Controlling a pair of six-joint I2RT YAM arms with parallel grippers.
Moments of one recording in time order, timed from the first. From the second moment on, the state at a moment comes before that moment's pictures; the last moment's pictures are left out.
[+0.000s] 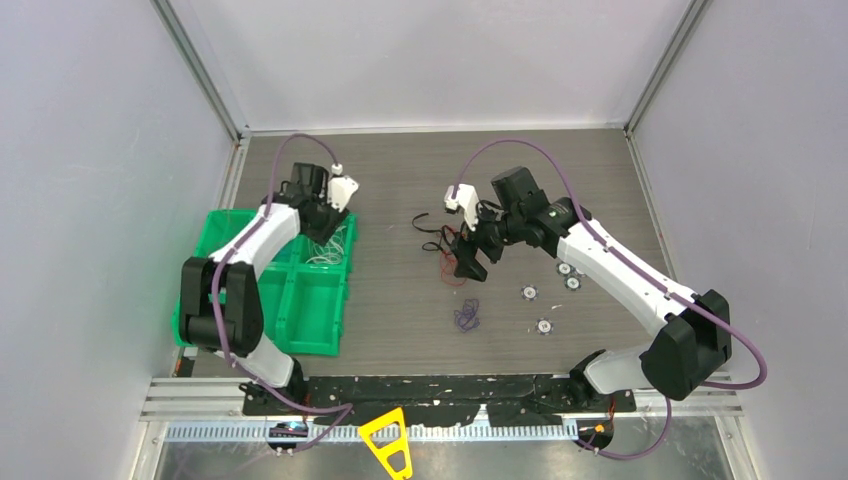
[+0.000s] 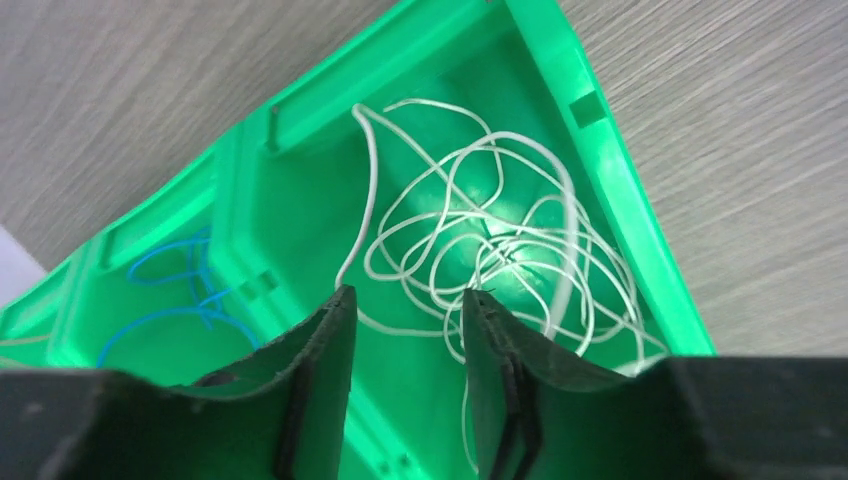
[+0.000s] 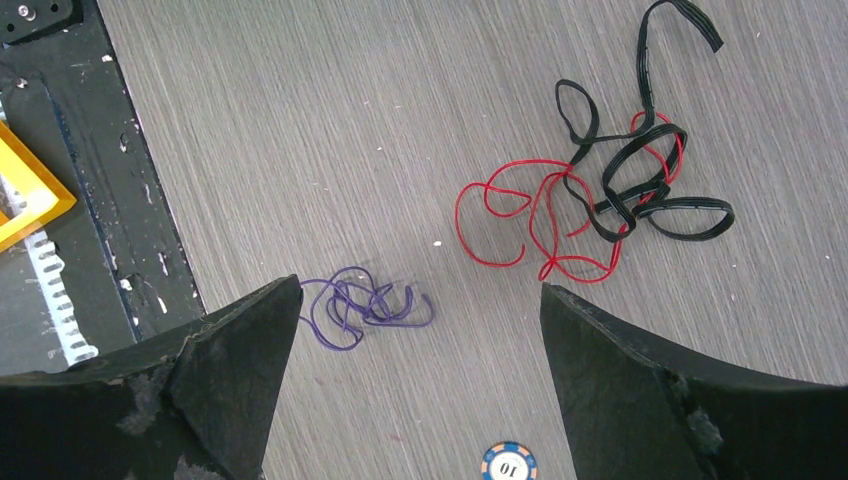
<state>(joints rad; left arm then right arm) -0.16 1.62 1.10 -0.53 -0.01 0.52 0.58 1.37 1.19 -0.68 -0.52 -0.43</state>
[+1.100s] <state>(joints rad) -0.24 1.25 1.23 -0.58 0.51 0.26 0.40 2.01 1.53 -0.54 -0.31 -0.07</state>
